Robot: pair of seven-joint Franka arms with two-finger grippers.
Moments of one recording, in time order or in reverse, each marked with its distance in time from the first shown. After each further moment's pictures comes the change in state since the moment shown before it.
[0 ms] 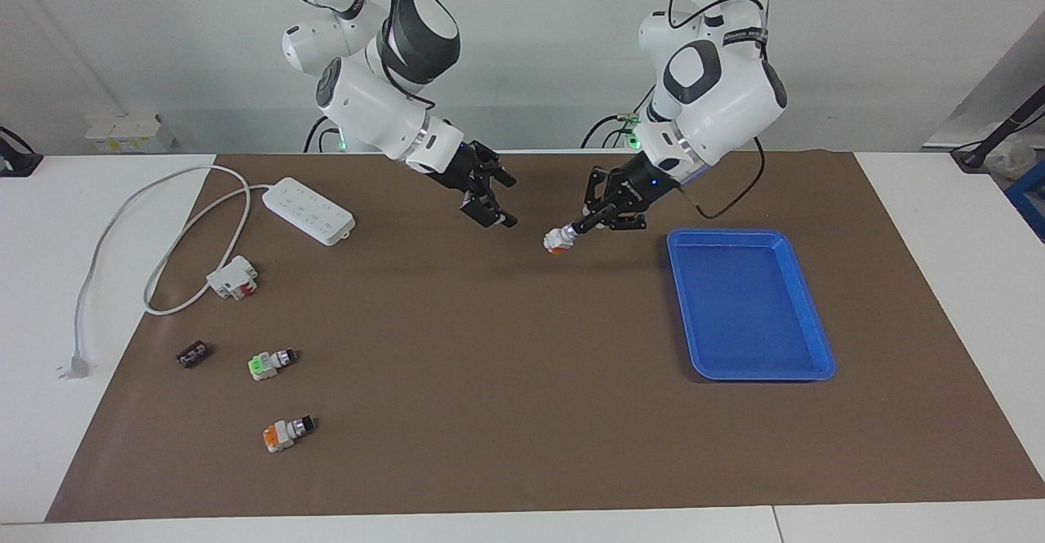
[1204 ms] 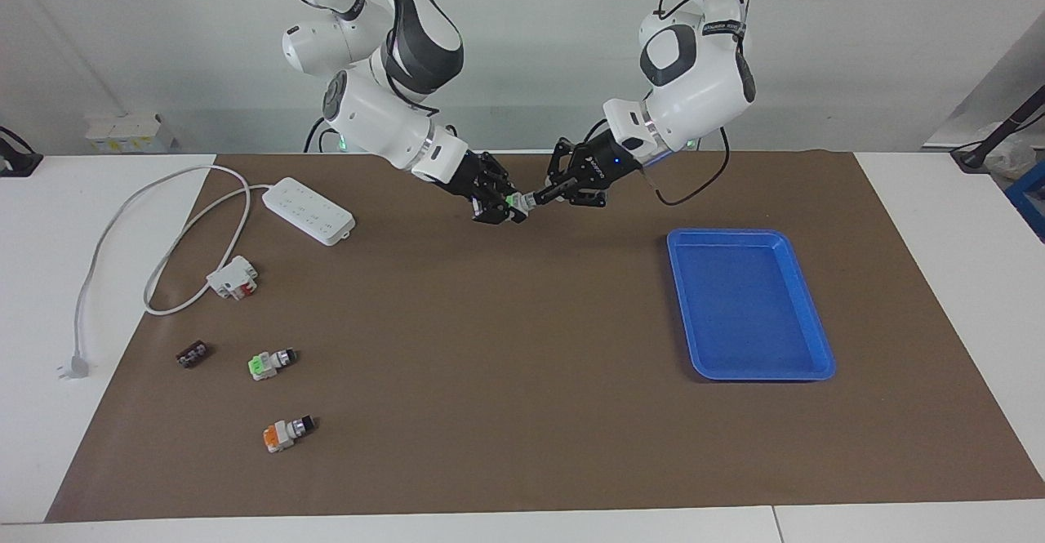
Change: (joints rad) left arm -0.102 -0.024 -0.028 0.006 -0.187 -0.049 0.003; right arm 0.019 0.027 0.008 -0.002 0.066 -0.014 0.000
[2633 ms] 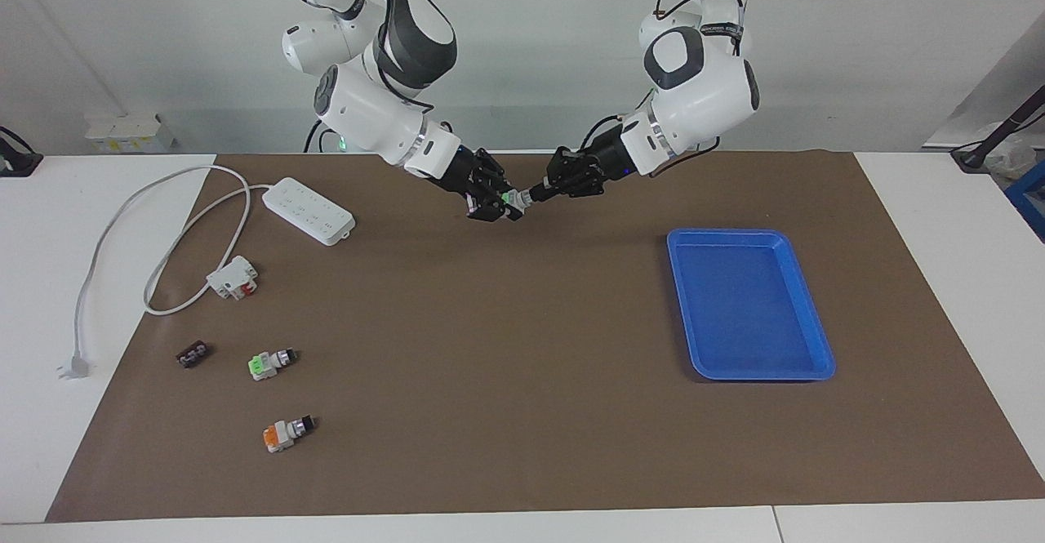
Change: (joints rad) left arm 0.005 0.003 0.005 -0.001 -0.102 -0.005 -0.481; right arm -0.011 -0.016 -0.005 0.003 0.000 -0.010 0.000
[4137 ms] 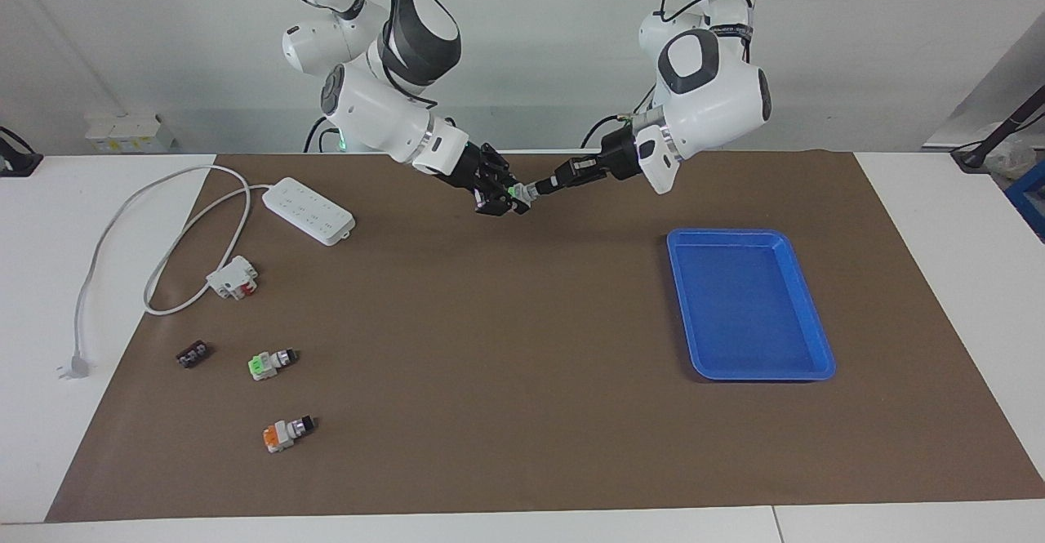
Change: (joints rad) left arm 0.037 0.000 0.010 0.004 -0.002 -0.120 -0.454; right arm 0.007 -0.002 0.007 0.005 0.000 -0.033 -0.001
